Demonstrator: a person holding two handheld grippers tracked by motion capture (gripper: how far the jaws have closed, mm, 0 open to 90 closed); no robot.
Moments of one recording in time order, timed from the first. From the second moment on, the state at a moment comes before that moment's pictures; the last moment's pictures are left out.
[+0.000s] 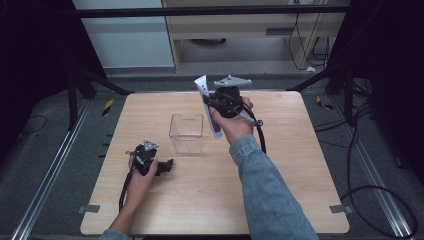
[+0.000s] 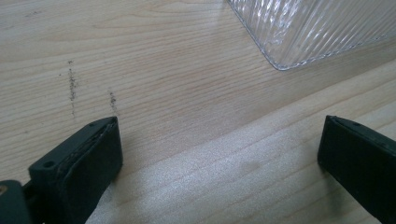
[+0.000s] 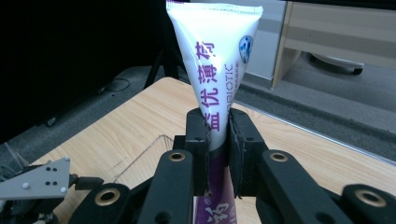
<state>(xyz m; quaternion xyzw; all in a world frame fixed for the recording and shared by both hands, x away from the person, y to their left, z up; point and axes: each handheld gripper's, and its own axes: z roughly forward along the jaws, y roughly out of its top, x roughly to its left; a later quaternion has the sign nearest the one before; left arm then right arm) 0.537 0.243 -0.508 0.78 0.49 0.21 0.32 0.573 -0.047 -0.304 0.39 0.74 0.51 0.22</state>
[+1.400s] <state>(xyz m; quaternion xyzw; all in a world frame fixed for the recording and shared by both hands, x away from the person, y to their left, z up) 0.538 0.243 -0.508 0.78 0.49 0.21 0.32 0.599 0.016 -0.297 0.36 0.72 0.54 0.25</state>
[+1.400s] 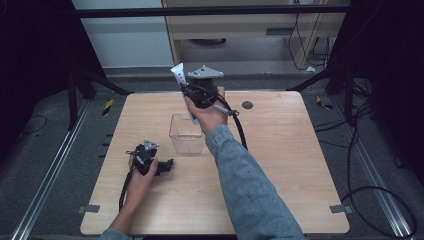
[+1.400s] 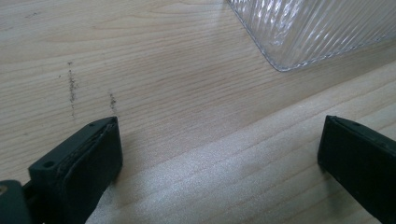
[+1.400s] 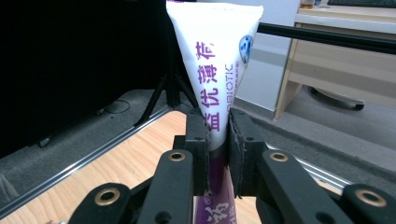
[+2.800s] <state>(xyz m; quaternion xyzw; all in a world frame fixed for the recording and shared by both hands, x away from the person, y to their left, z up) 0.538 0.243 -0.508 0.78 0.49 0.21 0.32 0.595 0.045 -0.363 0.34 0.76 0.51 0.23</state>
